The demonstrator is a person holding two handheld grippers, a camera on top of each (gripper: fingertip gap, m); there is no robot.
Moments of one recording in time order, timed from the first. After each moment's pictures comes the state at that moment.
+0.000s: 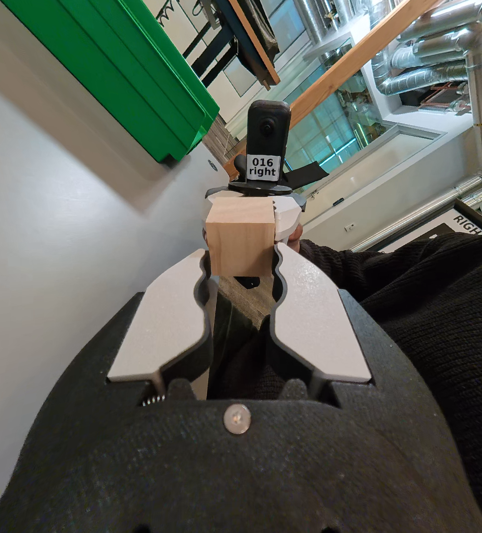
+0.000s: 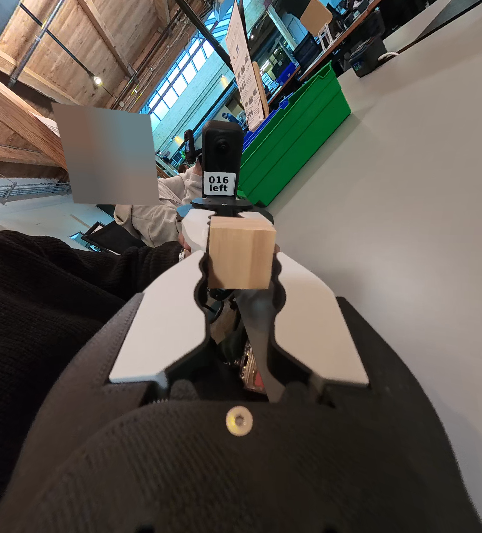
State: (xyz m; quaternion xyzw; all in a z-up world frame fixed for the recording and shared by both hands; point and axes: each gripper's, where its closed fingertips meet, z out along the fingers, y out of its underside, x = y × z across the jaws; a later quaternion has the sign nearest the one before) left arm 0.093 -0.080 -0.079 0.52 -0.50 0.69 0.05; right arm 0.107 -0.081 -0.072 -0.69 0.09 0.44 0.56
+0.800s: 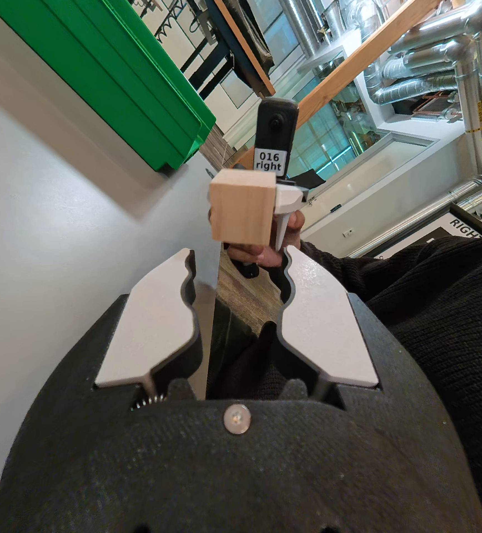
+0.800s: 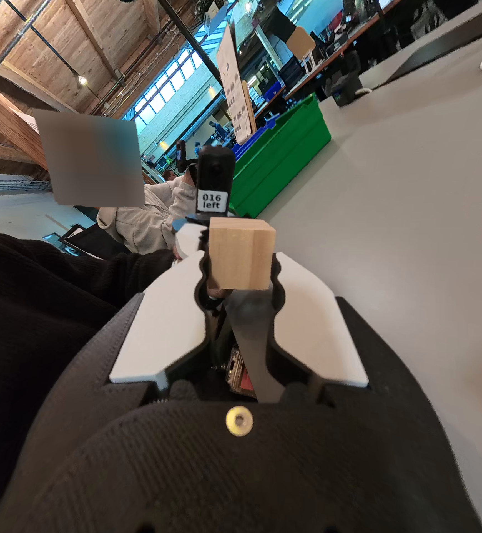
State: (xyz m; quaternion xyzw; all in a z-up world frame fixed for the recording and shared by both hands) left arm 0.095 -0.081 -0.075 0.52 -0.49 0.70 0.04; right arm 0.128 -0.088 -0.058 -0.70 0.09 0.40 0.58
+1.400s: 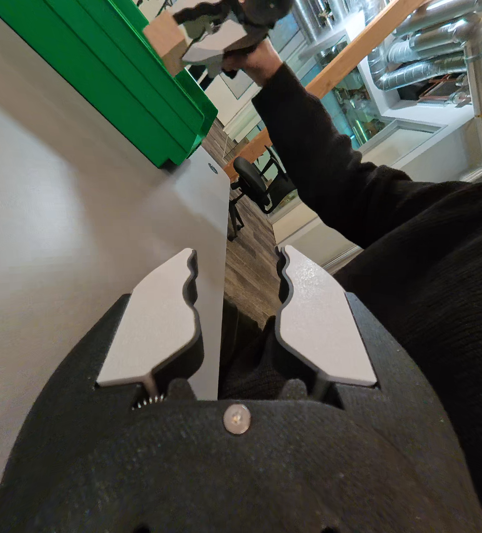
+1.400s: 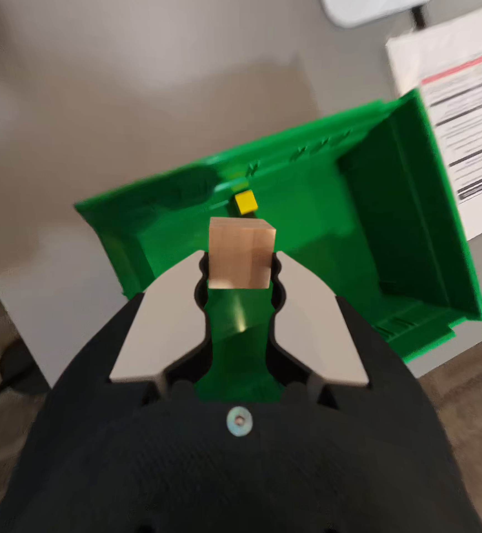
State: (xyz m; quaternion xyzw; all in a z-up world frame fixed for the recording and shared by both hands) left arm 0.101 -0.084 -0.082 0.51 -0.51 0.69 0.04; right arm 0.424 -0.172 -0.060 -0.94 -0.21 -0.02 0.27
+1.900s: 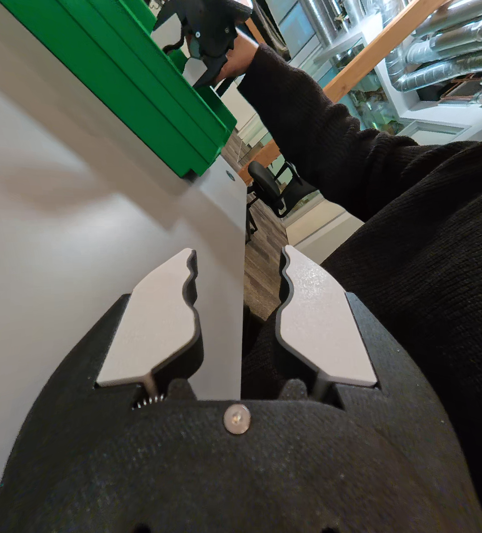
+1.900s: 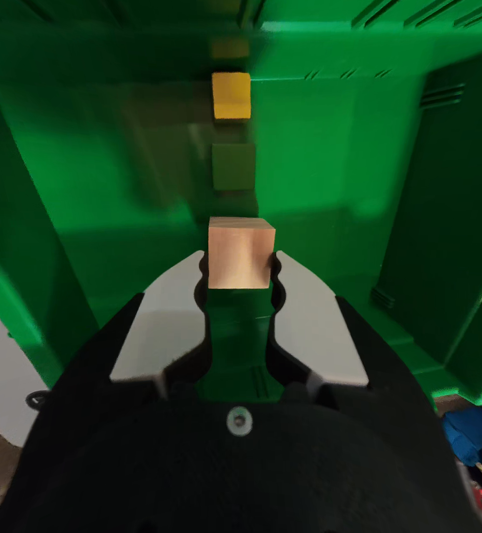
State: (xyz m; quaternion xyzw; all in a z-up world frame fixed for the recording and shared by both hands) left arm 0.115 -0.069 -0.089 0.52 -0.51 0.68 0.01; right arm 0.479 -0.175 -0.145 -0.93 -0.36 -0.05 0.08
